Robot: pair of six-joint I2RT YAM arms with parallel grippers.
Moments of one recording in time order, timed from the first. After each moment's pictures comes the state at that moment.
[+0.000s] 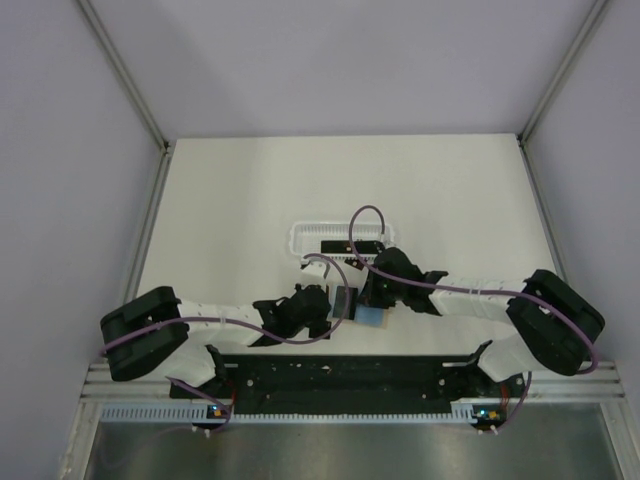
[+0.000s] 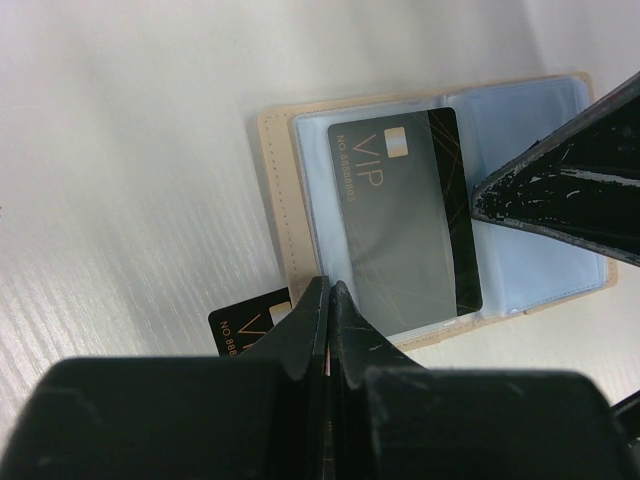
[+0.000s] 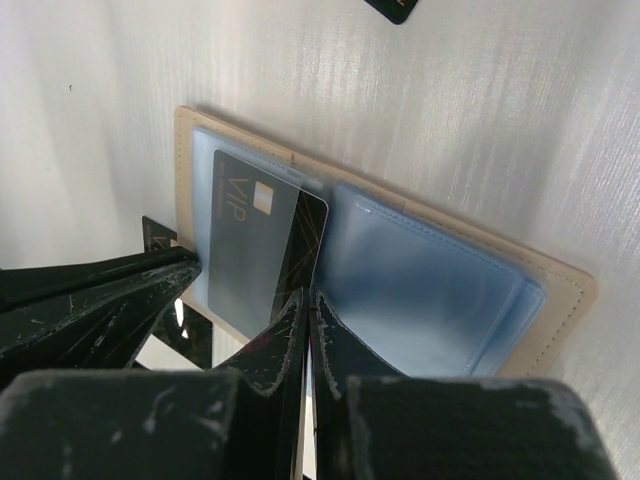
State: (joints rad) left arm -1.11 1.38 0.45 0.21 -0.39 -0.70; right arm 0.82 1.42 0.56 0.02 -0.05 0.87
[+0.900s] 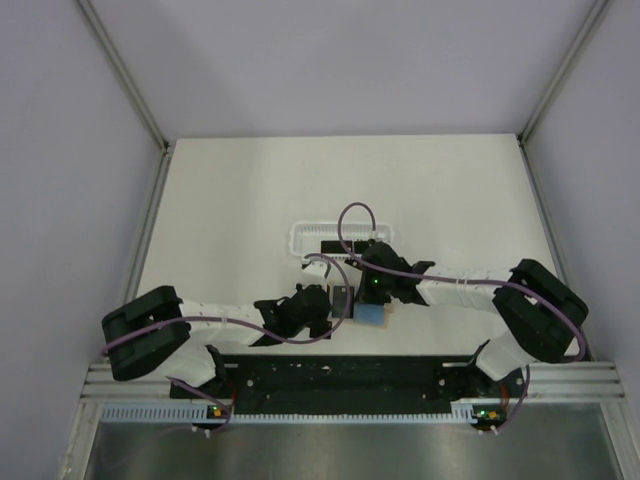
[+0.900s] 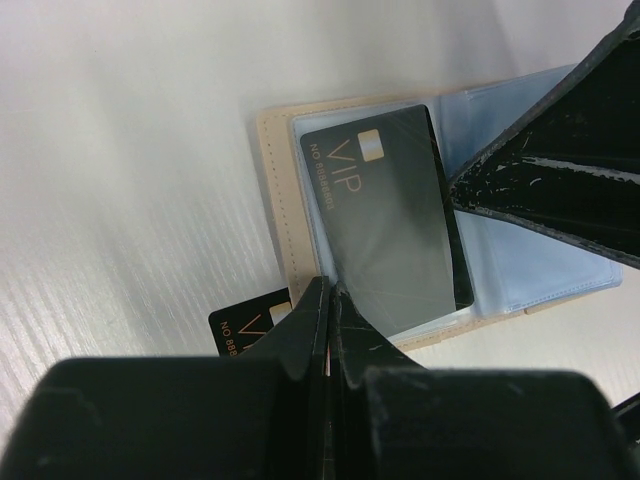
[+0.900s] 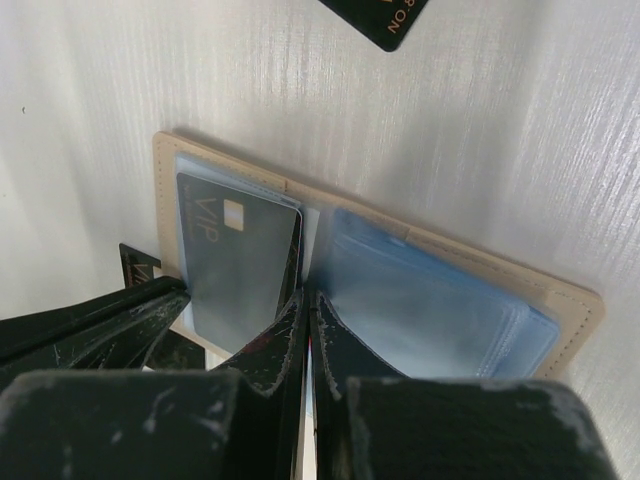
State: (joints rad) left arm -1.11 1.39 0.45 0.21 -0.39 -0.70; right arm 0.84 1.51 0.68 -0.12 0.00 0.86
